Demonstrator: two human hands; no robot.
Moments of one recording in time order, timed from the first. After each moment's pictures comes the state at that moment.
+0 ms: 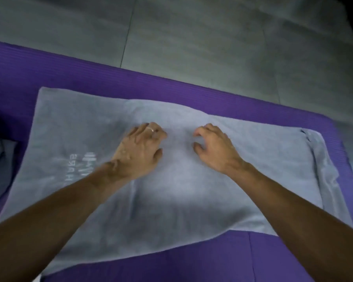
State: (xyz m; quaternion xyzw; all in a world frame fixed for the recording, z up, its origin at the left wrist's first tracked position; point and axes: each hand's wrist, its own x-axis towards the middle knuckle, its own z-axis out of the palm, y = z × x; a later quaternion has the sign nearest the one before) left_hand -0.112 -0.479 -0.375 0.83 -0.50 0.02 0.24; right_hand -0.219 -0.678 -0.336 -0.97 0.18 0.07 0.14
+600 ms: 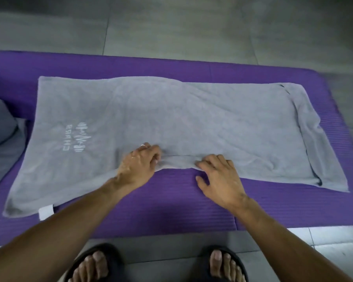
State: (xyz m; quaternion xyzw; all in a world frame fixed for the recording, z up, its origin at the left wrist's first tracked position) left_hand -0.264 -0.454 -0.380 0.87 -0.40 -0.14 0.24; right_hand -0.440 -0.631 -0.363 -0.98 0.17 0.04 0.10
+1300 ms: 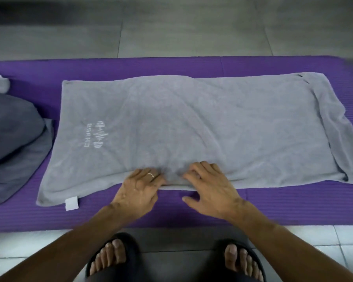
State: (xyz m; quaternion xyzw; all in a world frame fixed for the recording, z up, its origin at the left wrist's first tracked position) left_hand -0.304 -0.384 -0.379 0.81 -0.58 0.02 0.09; right_hand -0.437 -0.582 -0.358 -0.99 0.00 0.04 0.12
